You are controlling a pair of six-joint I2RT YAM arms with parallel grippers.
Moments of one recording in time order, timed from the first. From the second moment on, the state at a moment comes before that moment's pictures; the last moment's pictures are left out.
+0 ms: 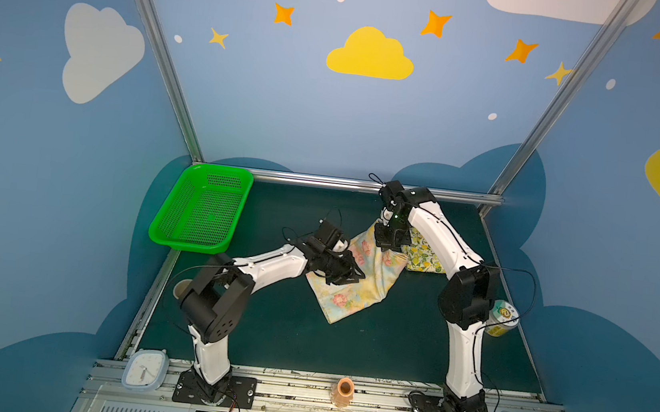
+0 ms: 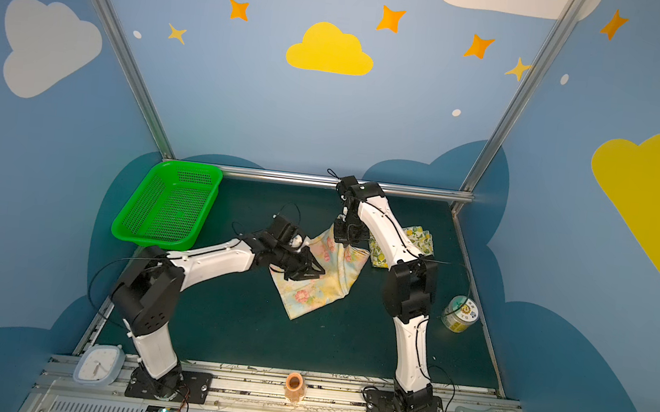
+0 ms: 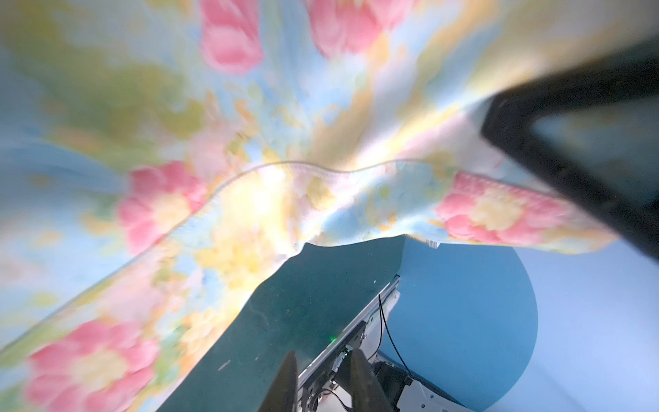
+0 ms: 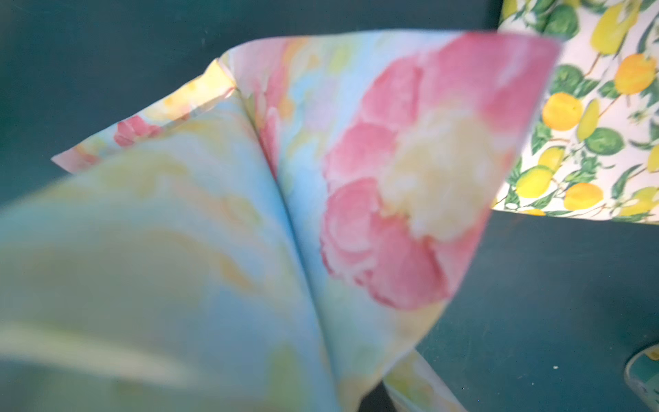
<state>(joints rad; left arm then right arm) -0.58 1.77 1.20 -0.27 0.63 -1.01 0.50 2.15 2.16 -1.43 -0.02 0.33</state>
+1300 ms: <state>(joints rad) -0.53 1.93 1.03 -0.19 0.67 -0.88 0.71 2.24 1.94 -1.17 -0.15 0.66</state>
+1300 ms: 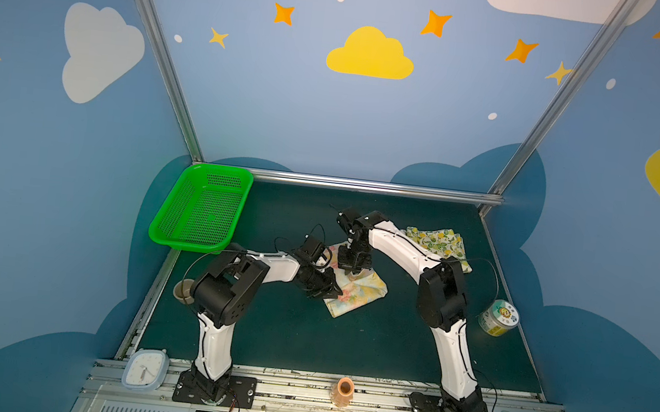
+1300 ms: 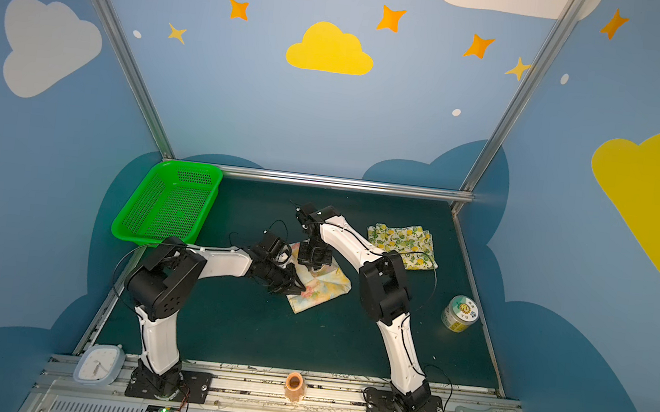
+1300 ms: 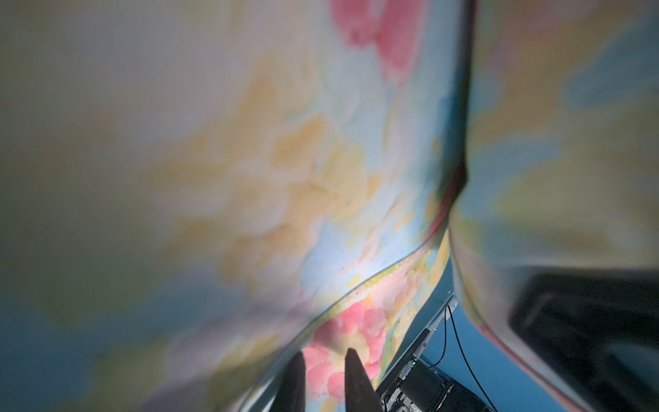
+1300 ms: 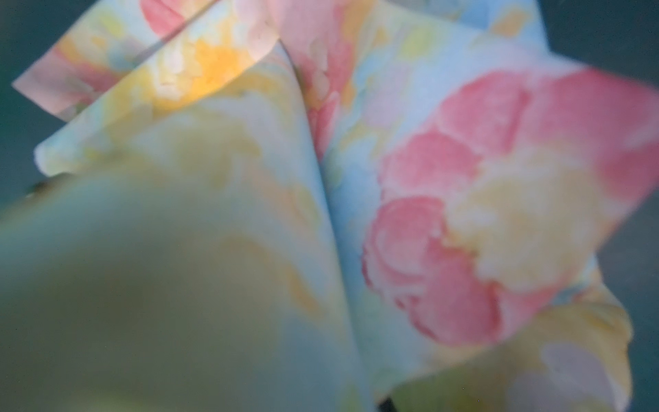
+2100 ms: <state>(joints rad) -0.54 1.79 0.95 -0.22 0.60 -0.93 0.74 2.22 1.92 -1.07 -0.22 0.74</state>
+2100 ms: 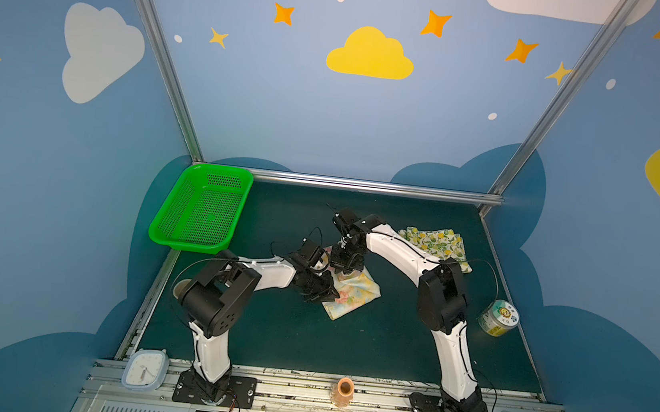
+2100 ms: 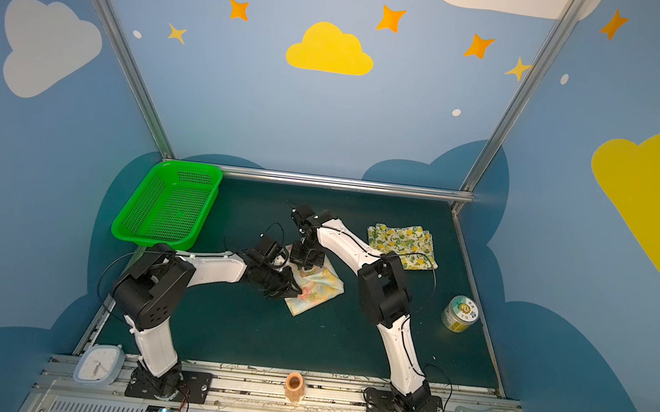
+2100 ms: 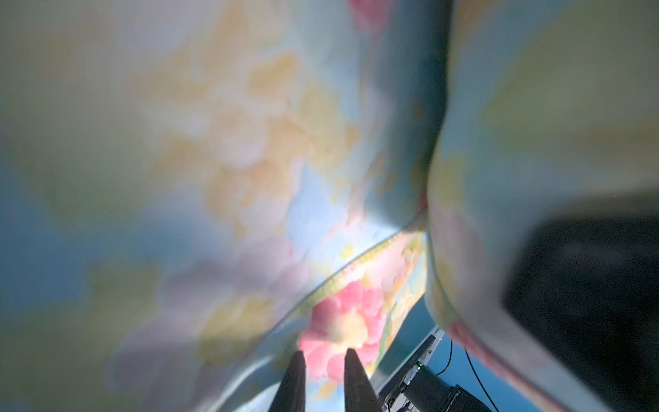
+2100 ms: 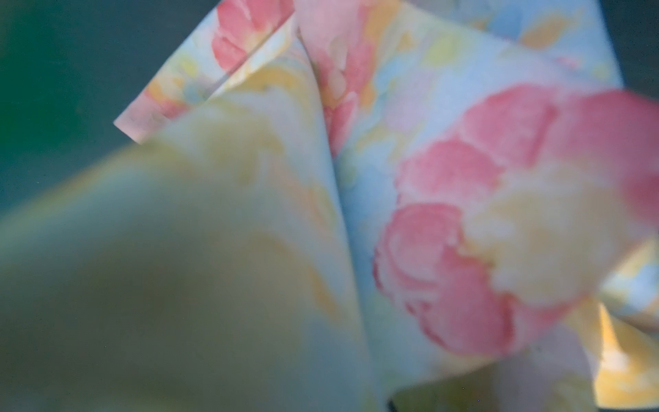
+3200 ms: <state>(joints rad) -0.45 1.79 0.90 -0.28 0.58 -0.83 0.78 2.23 1.93 -1.05 -0.22 0.77</state>
